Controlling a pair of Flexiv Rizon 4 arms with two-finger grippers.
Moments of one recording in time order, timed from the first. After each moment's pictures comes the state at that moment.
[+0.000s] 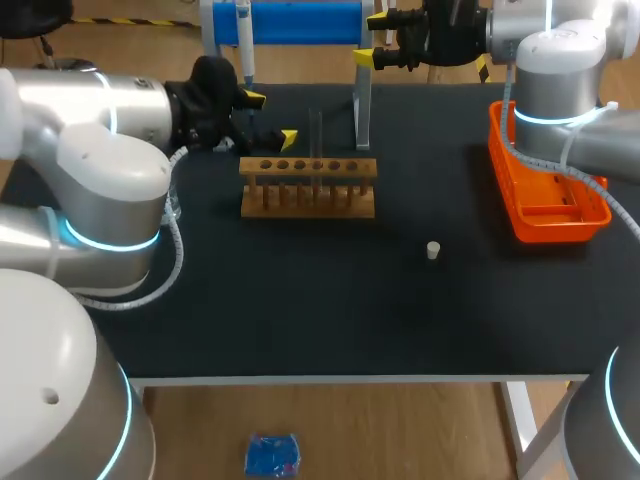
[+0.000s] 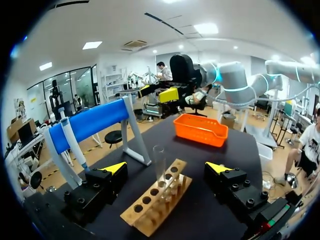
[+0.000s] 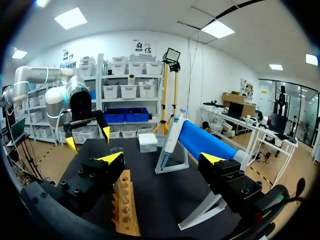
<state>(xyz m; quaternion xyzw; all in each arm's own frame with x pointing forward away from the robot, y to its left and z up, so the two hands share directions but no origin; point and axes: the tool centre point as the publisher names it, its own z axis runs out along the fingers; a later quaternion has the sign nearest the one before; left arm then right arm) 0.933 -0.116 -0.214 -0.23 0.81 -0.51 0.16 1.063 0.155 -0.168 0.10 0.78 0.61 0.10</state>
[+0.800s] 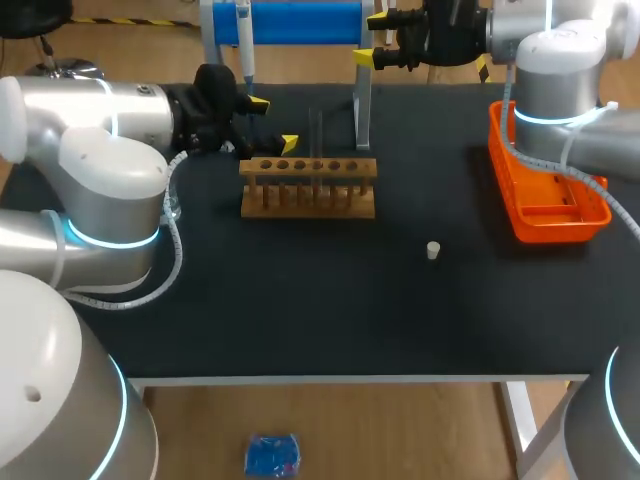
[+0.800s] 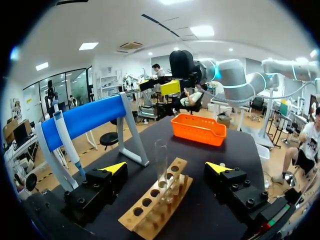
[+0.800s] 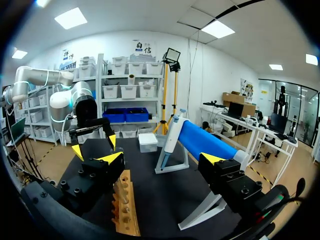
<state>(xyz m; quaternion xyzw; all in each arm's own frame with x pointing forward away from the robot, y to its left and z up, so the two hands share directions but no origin) 0.943 -0.118 -0.230 -0.22 0.81 -0.53 0.15 1.063 0.155 -0.168 0.10 0.78 0.61 0.10</state>
